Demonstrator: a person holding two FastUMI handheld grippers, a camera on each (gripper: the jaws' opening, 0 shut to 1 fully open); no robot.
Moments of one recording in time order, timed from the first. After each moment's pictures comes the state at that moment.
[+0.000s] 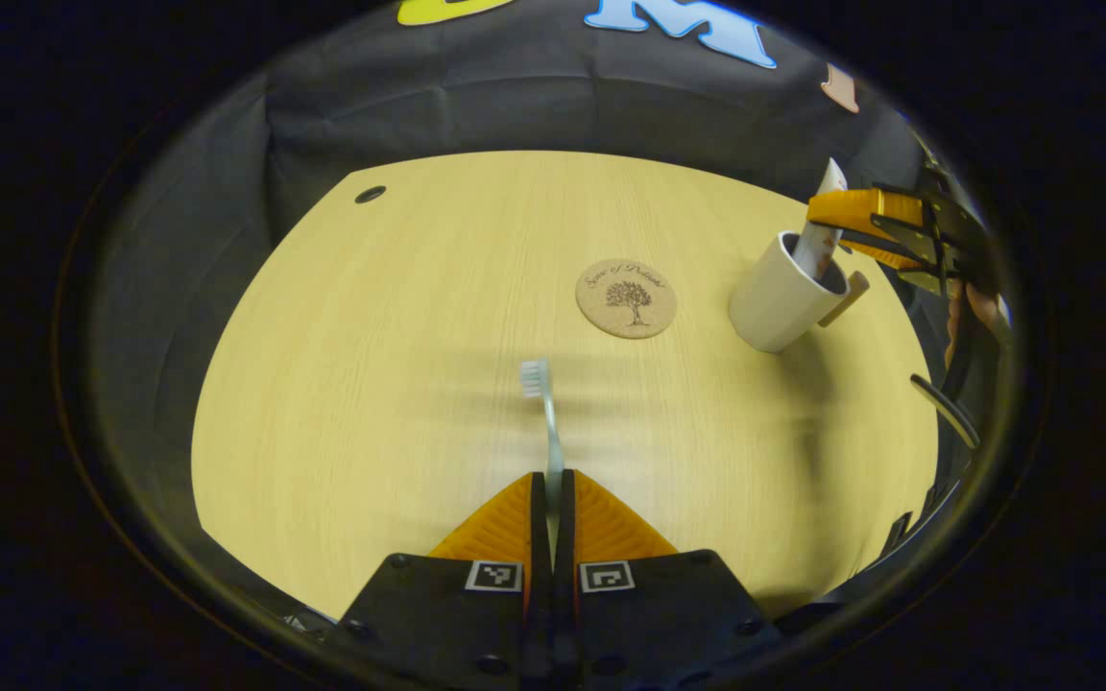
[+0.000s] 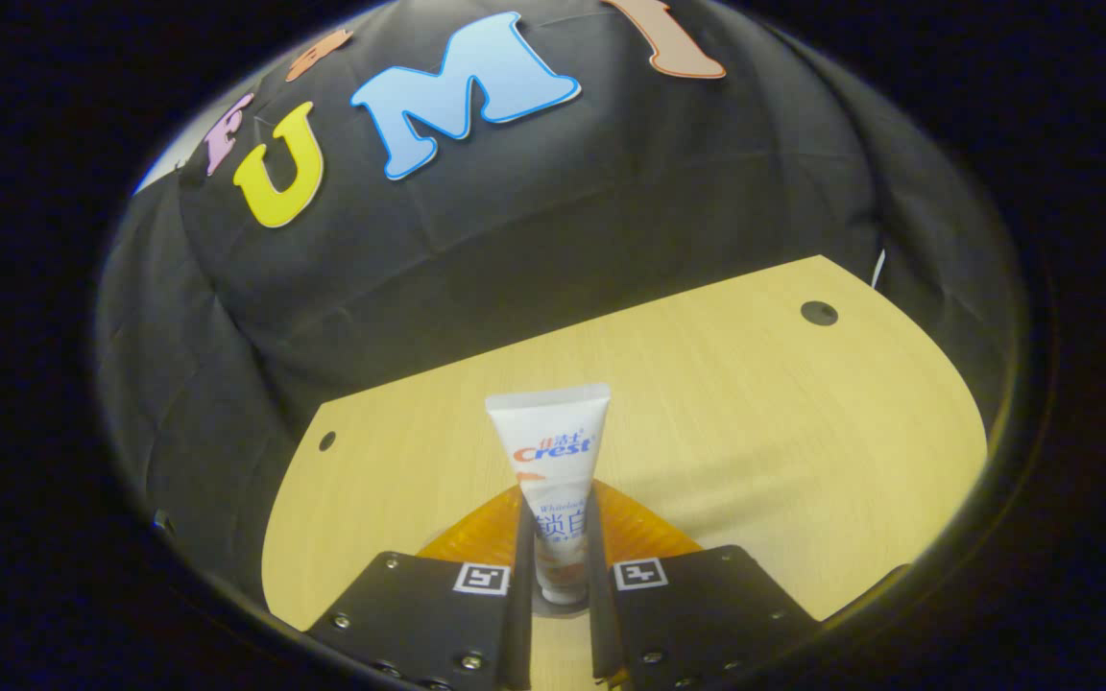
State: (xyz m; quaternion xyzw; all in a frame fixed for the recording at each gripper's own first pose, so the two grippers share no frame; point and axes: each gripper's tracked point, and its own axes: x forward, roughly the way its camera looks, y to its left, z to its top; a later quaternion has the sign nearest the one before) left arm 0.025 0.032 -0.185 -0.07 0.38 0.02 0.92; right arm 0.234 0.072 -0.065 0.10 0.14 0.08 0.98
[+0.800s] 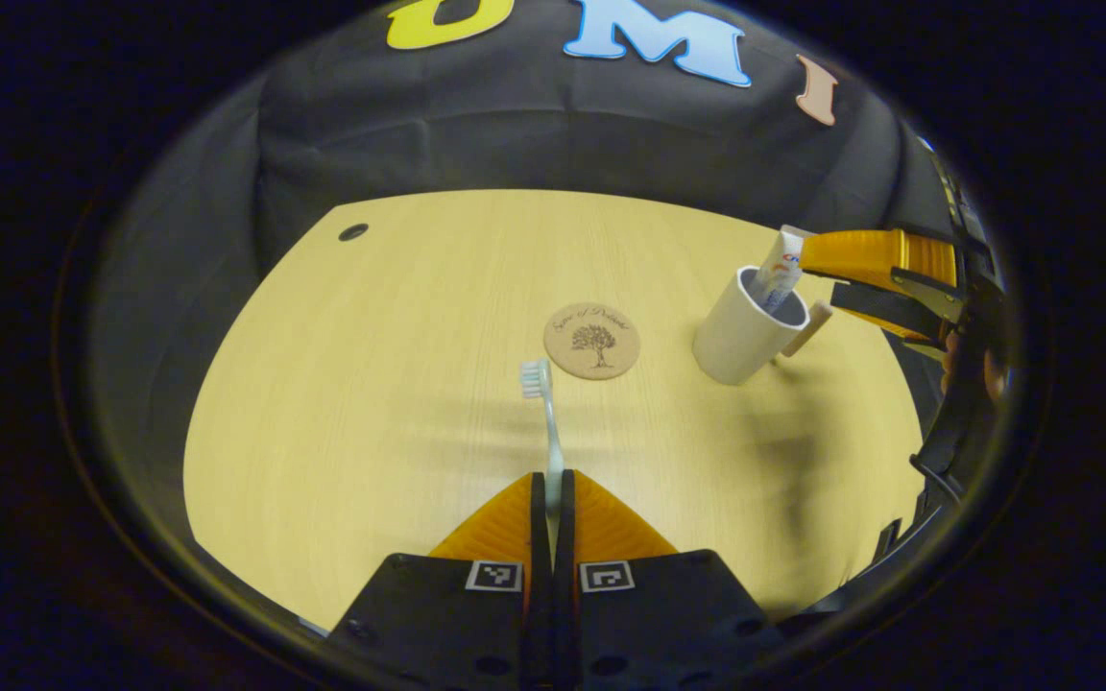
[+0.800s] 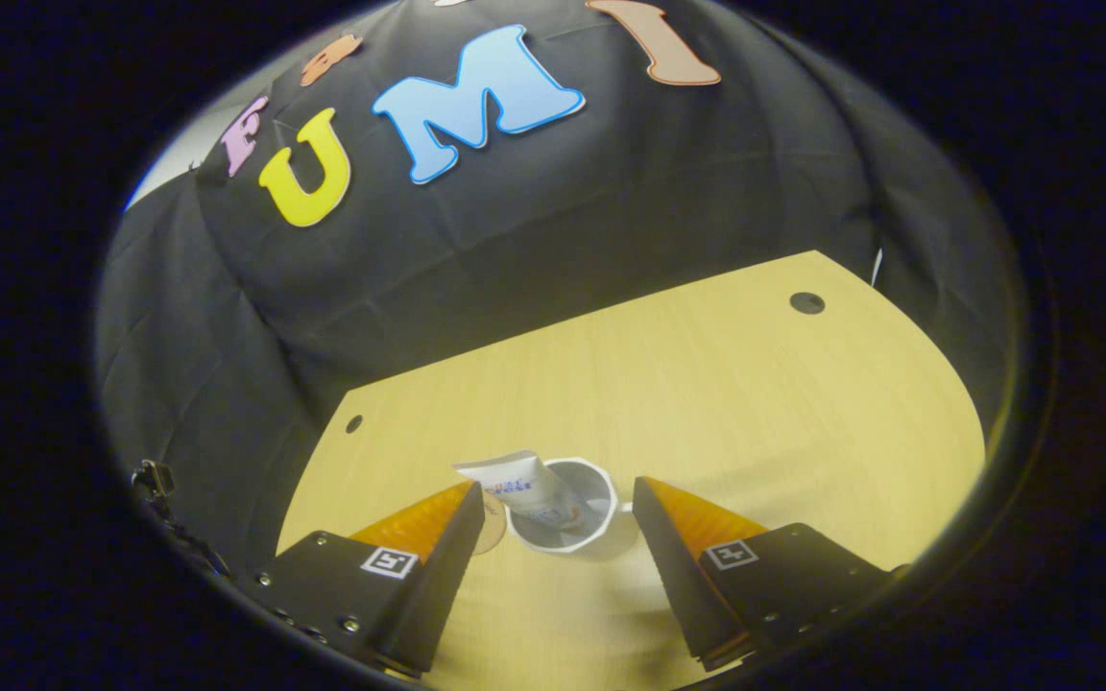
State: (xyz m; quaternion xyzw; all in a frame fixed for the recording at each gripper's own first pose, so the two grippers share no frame) left arm 0.041 0.024 -0.131 -0.07 0.31 0.00 0.95; right arm 0.175 0.060 -0.063 0.10 0.13 0.09 0.98
